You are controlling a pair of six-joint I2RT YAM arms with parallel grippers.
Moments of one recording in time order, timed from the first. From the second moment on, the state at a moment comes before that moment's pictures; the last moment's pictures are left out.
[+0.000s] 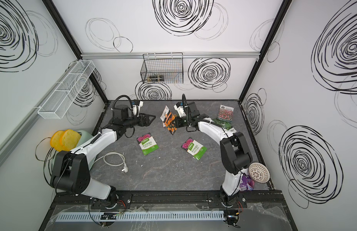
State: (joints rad) left arm -0.17 1.53 1.04 0.01 0.56 -0.15; right arm 0.50 1.79 1.37 -0.37 -0.45 0.20
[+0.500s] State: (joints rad) left arm -0.23 1.49 0.92 0.04 0.68 0.41; right arm 0.66 1.63 1.26 -0.56 -0.19 -0.13
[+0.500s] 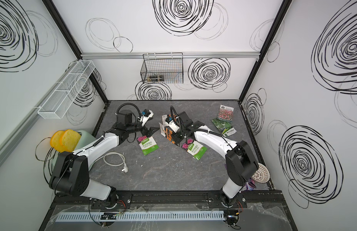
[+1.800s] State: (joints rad) left arm -0.40 1.44 0.88 0.01 0.47 0.66; right arm 0.71 1.57 1.25 -0.57 -0.21 -0.17
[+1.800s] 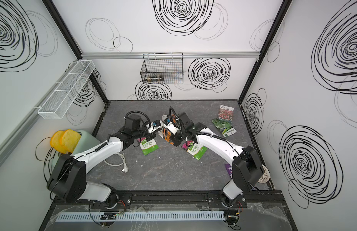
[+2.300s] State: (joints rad) left arm -0.23 1.42 0.88 -0.04 0.56 0.28; right arm 0.44 1.50 1.18 -0.25 -0.38 0.10
